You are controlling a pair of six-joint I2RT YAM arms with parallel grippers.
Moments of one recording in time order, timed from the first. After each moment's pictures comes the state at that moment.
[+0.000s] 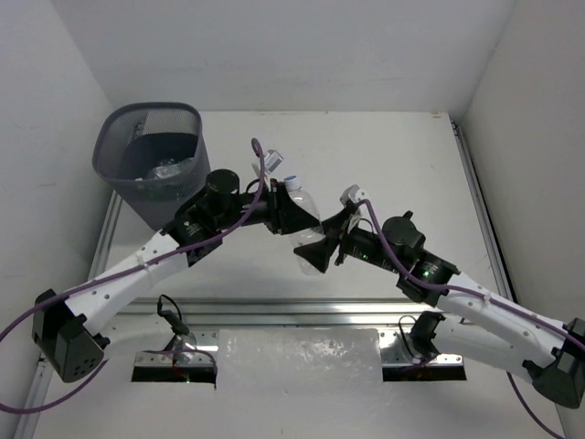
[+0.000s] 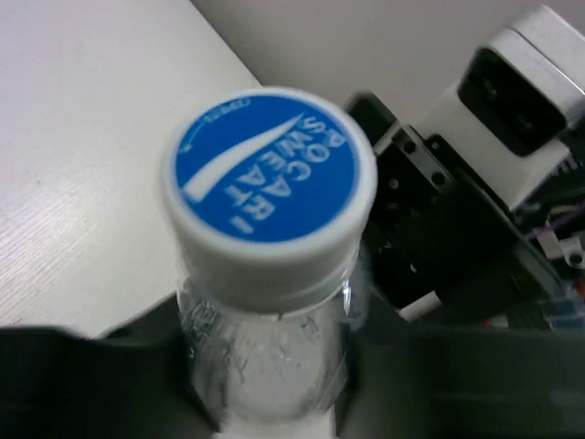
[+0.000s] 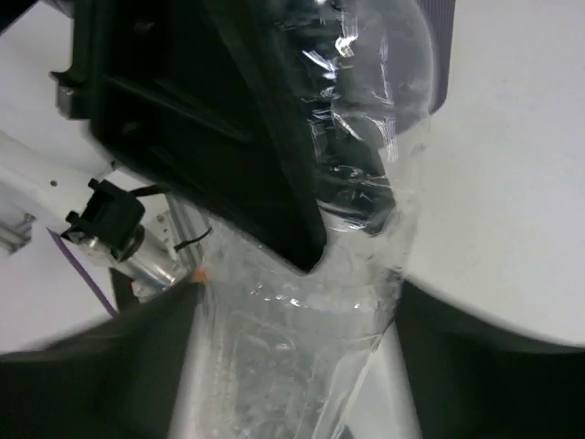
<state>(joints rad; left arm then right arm) -0.69 1.10 0.94 0.00 0.53 -0.68 0.89 0.86 0.61 0.18 -0.22 0.28</state>
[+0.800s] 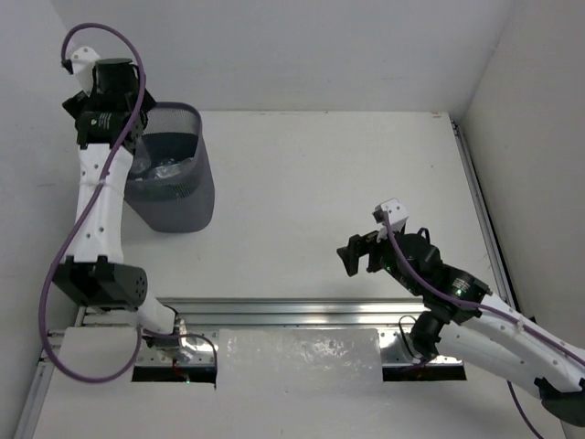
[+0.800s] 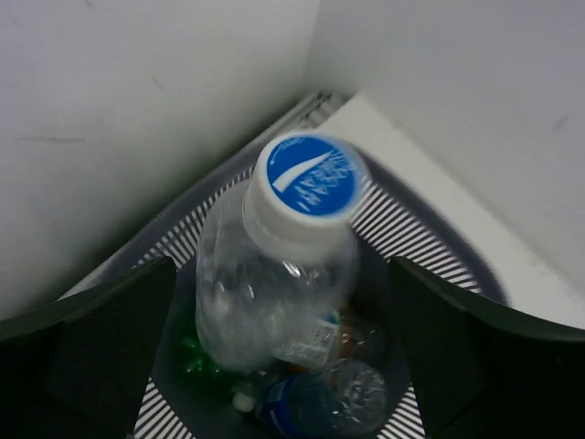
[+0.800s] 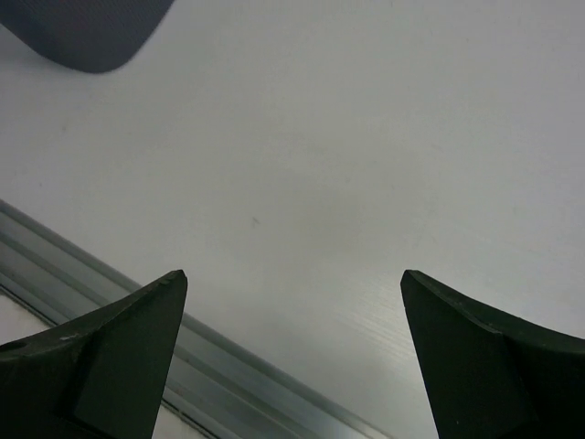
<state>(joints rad) 0.04 1.52 1.90 -0.80 -0.66 -0.46 0.89 0.61 0.60 -0.37 0.33 0.28</state>
